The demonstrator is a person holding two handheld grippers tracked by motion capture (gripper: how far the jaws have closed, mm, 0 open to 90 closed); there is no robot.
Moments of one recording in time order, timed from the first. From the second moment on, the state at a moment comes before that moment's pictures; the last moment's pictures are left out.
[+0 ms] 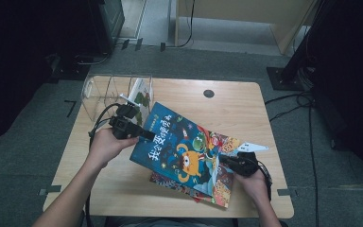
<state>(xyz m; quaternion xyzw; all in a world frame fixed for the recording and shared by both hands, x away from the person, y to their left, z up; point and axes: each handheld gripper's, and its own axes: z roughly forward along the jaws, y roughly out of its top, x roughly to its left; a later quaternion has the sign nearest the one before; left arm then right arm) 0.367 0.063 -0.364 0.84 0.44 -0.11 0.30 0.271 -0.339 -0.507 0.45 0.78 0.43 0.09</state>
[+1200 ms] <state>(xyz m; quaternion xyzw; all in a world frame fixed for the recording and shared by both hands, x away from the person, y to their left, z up) 0.393 0.040 -0.271 0.88 0.40 -0.14 0.22 0.288 -0.281 -0.501 0.36 0.83 0.41 0.12</state>
